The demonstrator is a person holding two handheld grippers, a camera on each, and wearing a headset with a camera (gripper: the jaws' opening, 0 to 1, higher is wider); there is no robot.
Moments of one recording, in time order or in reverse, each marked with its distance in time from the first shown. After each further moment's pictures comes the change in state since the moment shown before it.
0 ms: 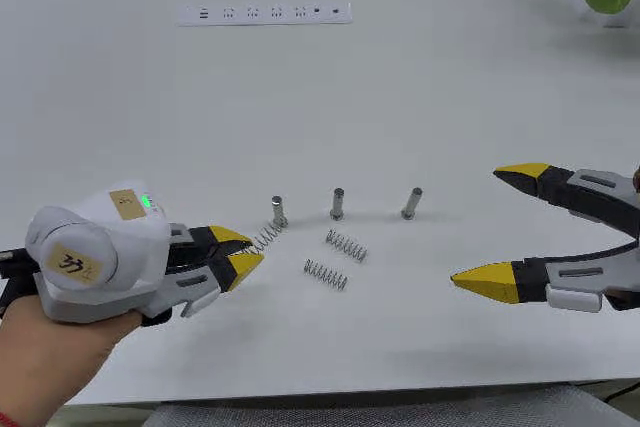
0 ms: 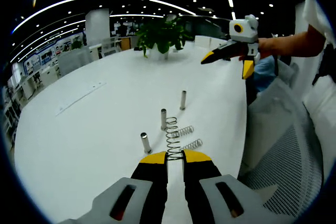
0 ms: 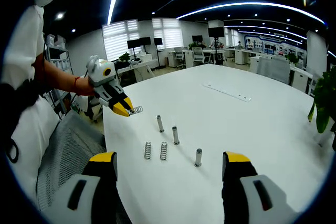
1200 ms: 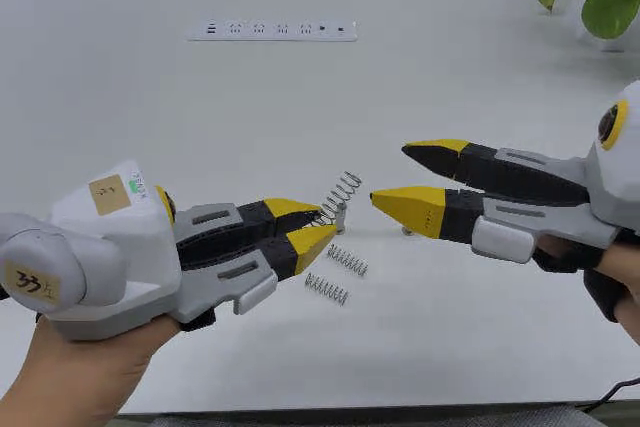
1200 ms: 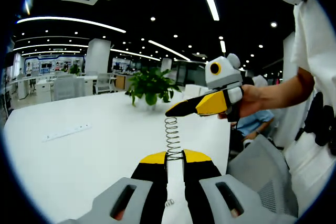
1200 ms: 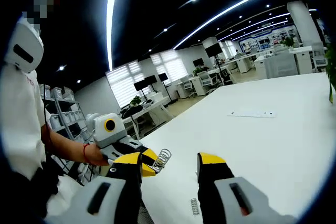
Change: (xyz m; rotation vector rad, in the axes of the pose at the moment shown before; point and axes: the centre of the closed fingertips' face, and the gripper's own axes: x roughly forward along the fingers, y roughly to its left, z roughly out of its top) left arm -0.008 -0.042 0.100 -0.075 -0.382 -0.104; right arm 0.036 0.051 0.113 0.283 -0.292 0.155
